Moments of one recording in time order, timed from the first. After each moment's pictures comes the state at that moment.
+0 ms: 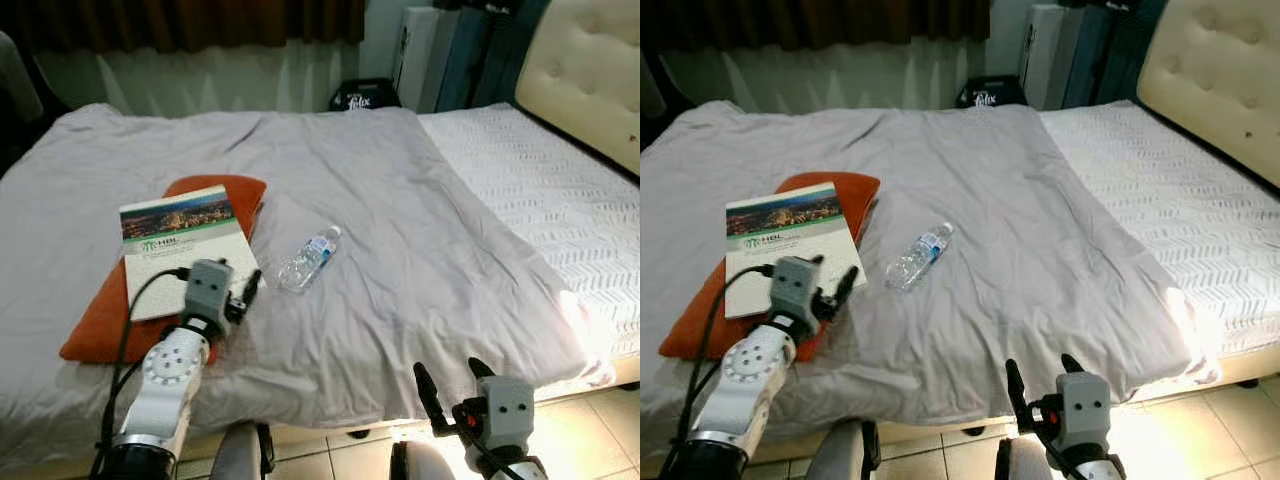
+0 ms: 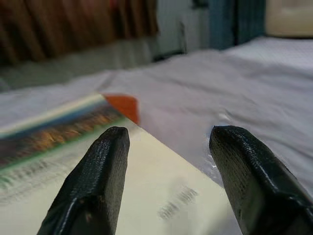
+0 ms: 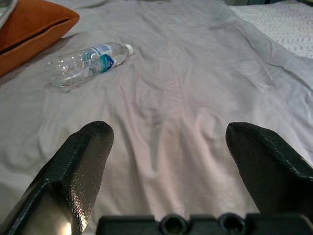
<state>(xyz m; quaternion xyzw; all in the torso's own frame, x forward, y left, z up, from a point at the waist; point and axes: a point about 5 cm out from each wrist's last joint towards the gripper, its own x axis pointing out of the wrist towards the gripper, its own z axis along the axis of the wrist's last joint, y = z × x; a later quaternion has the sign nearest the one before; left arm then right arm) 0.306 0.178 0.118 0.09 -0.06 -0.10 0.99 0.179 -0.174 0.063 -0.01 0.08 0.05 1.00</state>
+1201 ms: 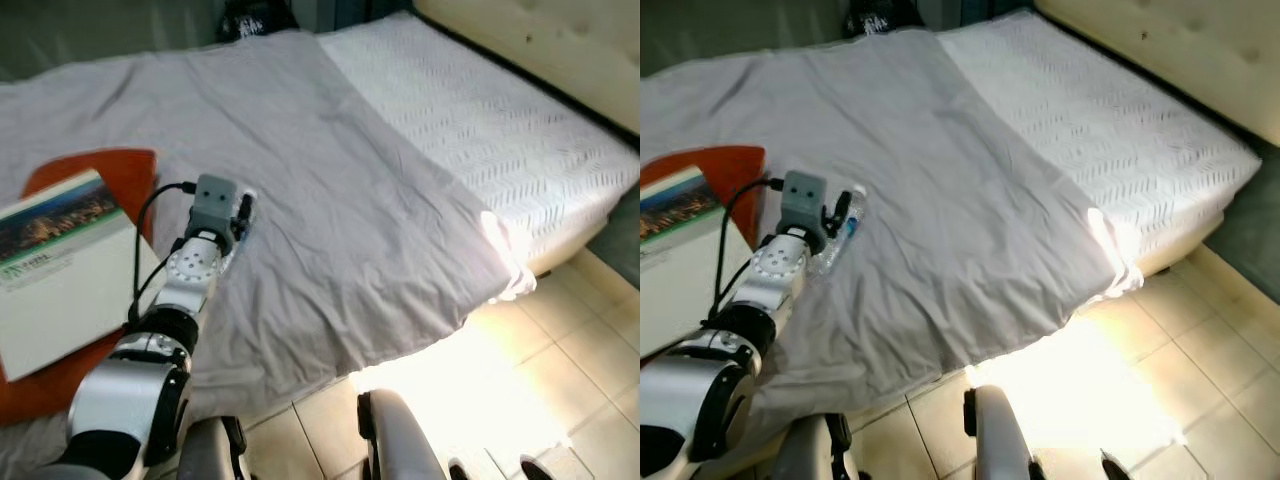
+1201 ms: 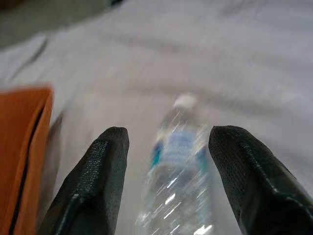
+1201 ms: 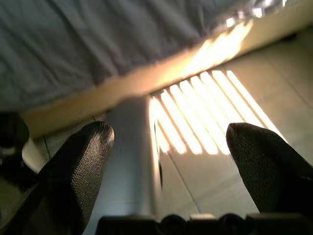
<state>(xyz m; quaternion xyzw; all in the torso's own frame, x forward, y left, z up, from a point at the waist) 0.395 0.200 0.159 0.15 0.01 0.03 0.99 0.037 -0.169 0.108 -0.01 0.22 0.01 0.98</state>
